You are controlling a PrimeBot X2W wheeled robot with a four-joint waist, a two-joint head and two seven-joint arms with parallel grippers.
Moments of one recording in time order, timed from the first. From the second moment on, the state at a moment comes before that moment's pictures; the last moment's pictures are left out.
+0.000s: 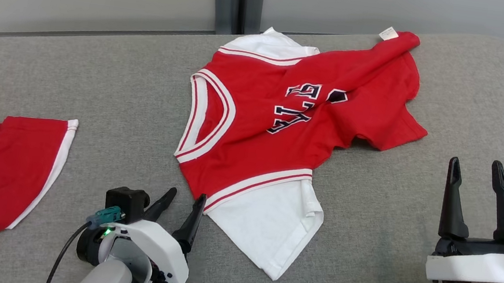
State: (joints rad) left arm -0.32 0.05 -0.41 0.64 -0.55 -0.09 -0.13; right arm -0.19 -0.07 -0.02 0.19 0.12 0.13 -0.26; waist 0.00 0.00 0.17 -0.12
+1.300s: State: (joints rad) left arm -0.42 0.17 -0.35 0.70 -0.63 -0.10 -0.21; right arm -0.25 -0.05 -0.14 0.45 0.08 0.13 -0.24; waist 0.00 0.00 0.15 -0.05
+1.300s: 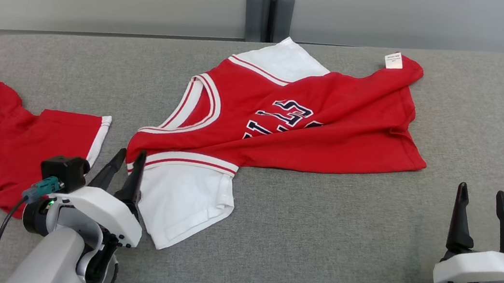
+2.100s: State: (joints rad) left arm -0.29 0.13 -0.35 0.54 -0.60 -0.10 -0.26; right arm -0.48 -0.12 -0.40 0.83 0.12 0.13 -0.18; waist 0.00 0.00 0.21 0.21
